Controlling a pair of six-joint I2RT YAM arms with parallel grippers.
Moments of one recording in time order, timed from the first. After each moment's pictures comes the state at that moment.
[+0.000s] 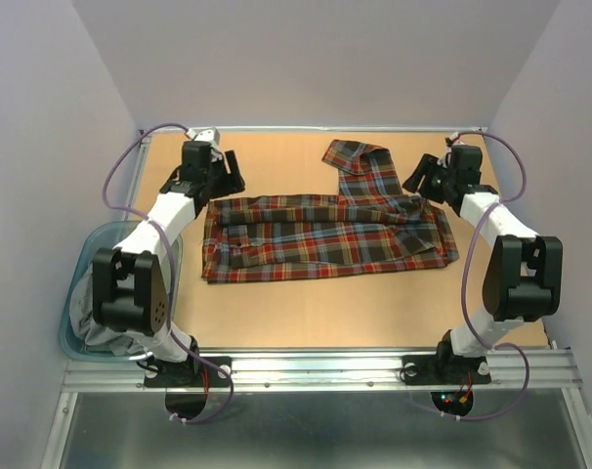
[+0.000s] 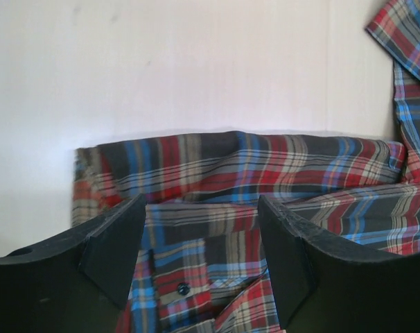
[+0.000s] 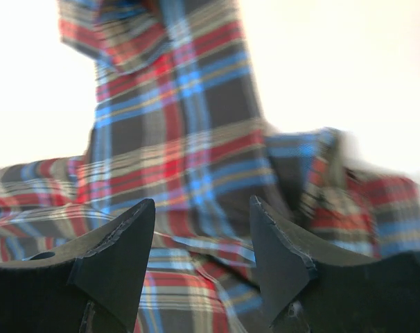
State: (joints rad) left arm -0.15 1.54 1.15 -0.24 0.06 -0.34; right arm -0.06 1.62 1.12 -0.14 -0.26 0.37
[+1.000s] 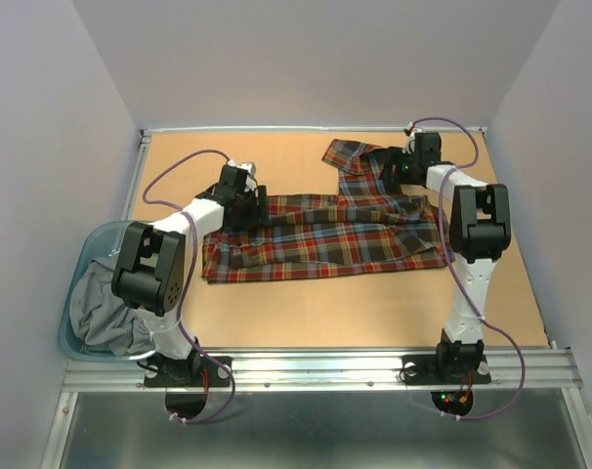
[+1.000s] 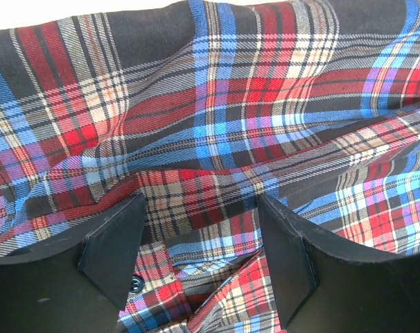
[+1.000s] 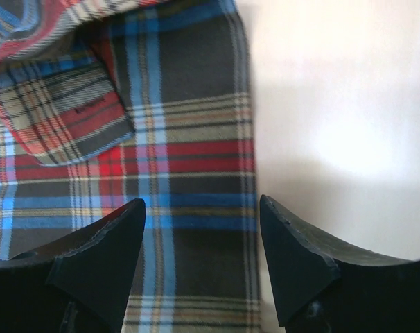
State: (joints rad) left arm -0.32 1.73 1.09 -0.25 0.06 -0.33; right arm 0.03 2.20 1.59 -0.12 -0.22 0.15
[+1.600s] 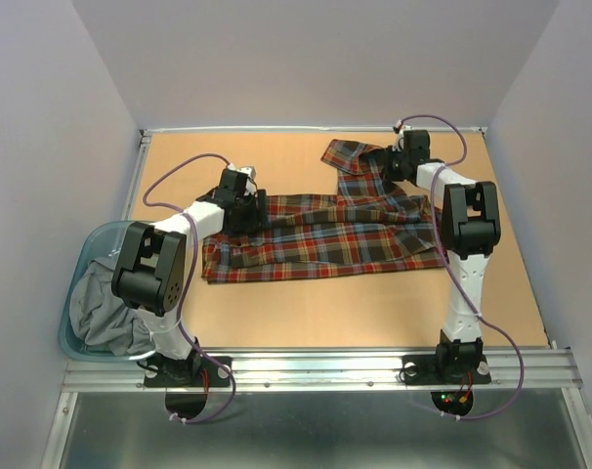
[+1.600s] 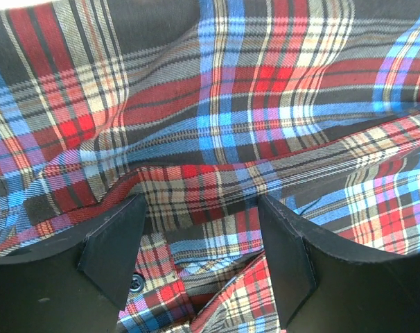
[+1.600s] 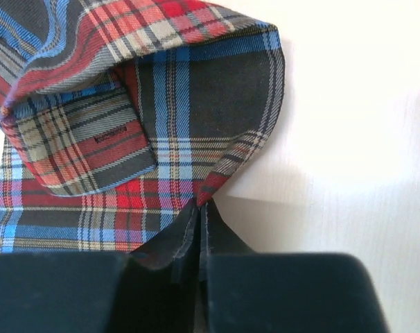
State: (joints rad) left arm -0.32 1.73 1.06 -0.23 0.06 -0.33; right arm 0.08 2.28 1.68 -0.11 -0.19 0.13
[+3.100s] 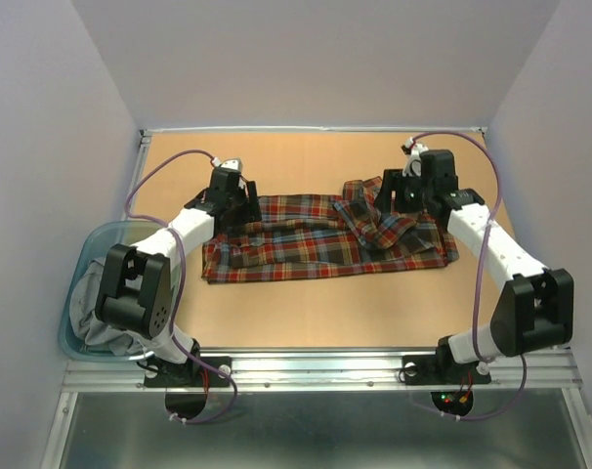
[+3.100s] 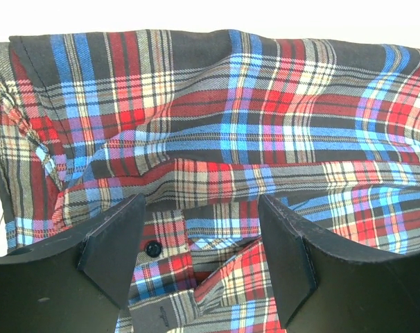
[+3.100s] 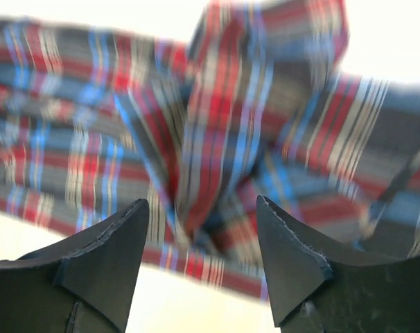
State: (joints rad) left arm -0.32 1.56 1.00 -0.23 -0.06 -0.40; right arm 0.20 1.39 1.07 -0.38 -0.26 0.19
